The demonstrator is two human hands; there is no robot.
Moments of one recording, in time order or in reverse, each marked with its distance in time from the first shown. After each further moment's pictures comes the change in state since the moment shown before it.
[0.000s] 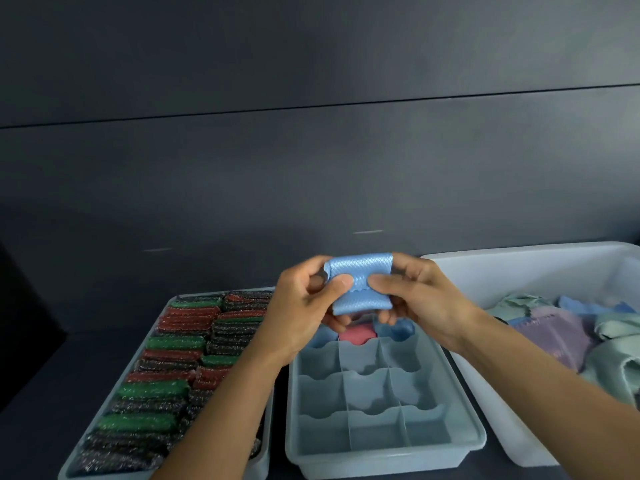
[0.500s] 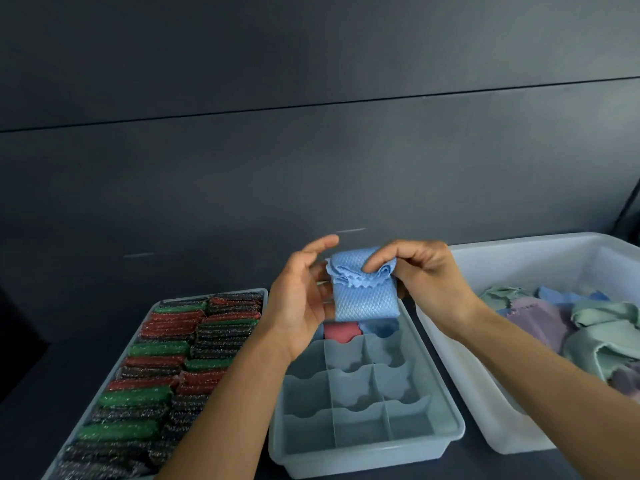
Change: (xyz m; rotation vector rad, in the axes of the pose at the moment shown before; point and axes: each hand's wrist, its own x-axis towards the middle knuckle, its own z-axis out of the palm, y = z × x) left_hand 0.016 0.008 0.025 -0.411 -0.023 -0.340; right_hand -0.010 -0.012 -0.015 -0.177 0.201 -0.231
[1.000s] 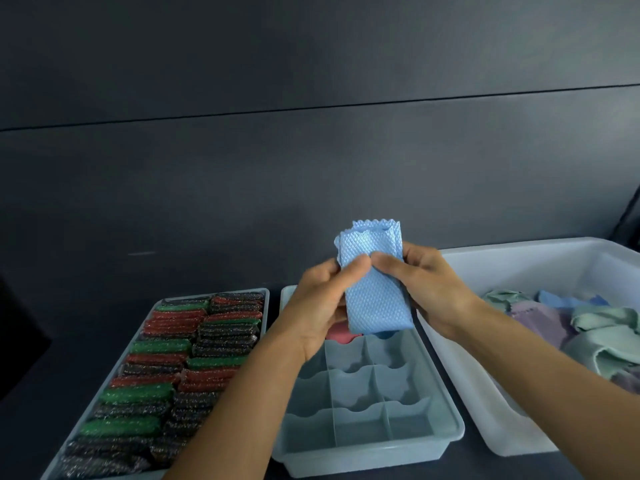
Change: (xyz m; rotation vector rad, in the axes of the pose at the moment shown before) left_hand 0.006 -0.014 0.006 0.161 -0.091 -0.030; right_hand 0.005 0.001 0.002 0.101 0.022 0.253
